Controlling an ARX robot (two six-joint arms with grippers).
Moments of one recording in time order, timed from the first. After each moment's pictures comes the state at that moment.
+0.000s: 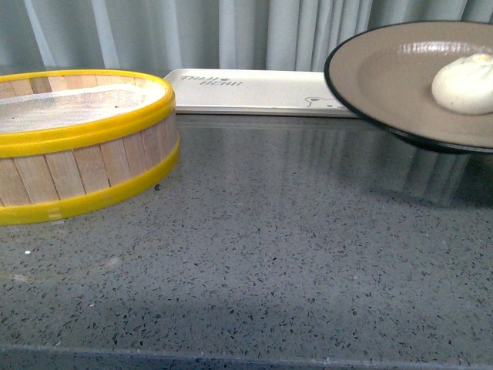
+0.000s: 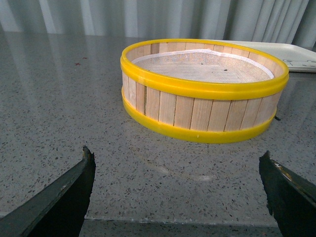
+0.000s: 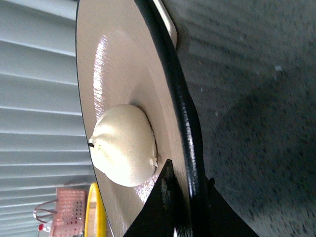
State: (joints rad) left arm 0.00 0.00 0.03 0.00 0.00 0.00; right arm -0.10 1.29 0.62 0.43 -0.40 1.18
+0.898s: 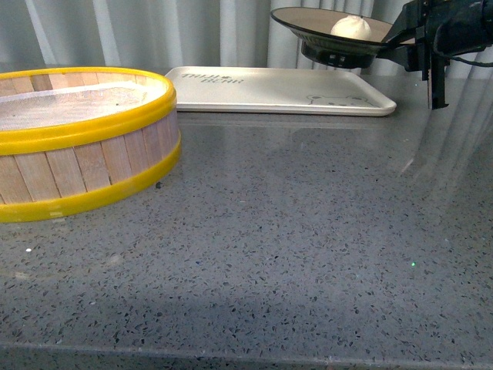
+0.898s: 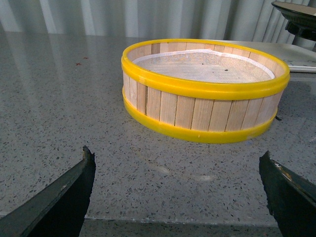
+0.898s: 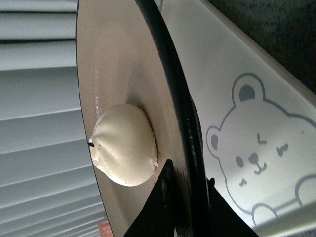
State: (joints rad) left arm 0.00 0.00 0.03 0.00 0.00 0.00; right arm 0.03 2.13 1.75 0.08 -0.37 1.42
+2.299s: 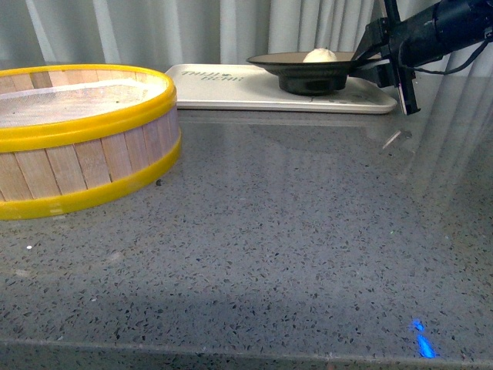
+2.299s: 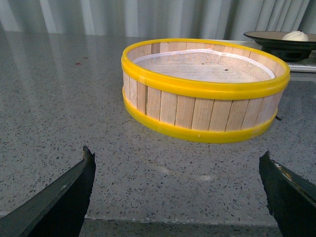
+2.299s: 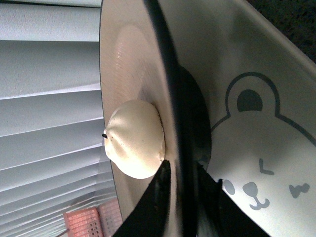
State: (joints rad) left arm 0.00 0.00 0.03 0.00 0.00 0.00; right arm 0.06 2.36 2.11 -0.20 -0.41 1.29
